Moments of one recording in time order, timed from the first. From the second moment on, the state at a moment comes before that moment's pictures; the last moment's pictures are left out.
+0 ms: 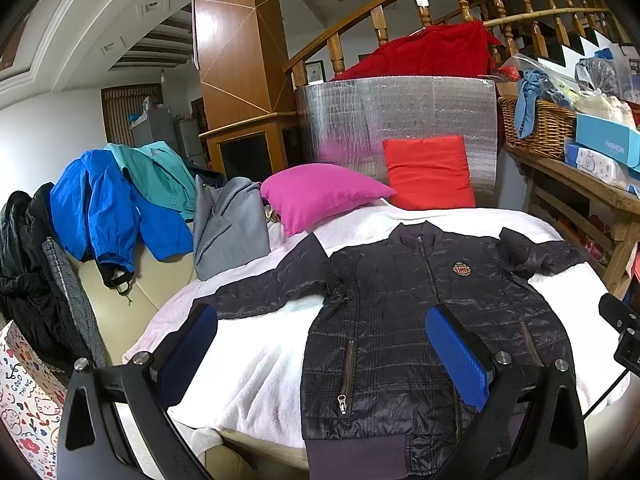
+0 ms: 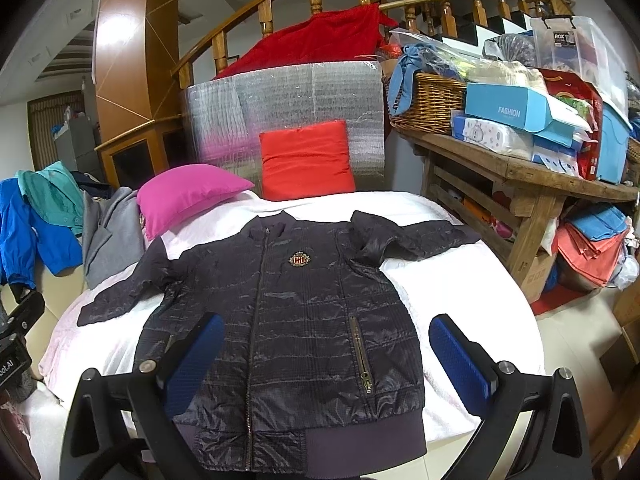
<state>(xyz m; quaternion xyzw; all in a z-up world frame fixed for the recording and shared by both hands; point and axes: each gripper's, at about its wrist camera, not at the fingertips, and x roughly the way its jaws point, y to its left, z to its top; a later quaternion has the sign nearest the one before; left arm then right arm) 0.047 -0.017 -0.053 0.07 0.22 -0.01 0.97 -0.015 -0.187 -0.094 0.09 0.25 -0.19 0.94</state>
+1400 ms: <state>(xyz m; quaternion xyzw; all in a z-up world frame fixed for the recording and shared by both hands) 0.293 -0.090 -0.290 0.14 0.48 0.01 0.86 0.230 -0.670 -0.316 0.53 0.21 -0.26 0.78</state>
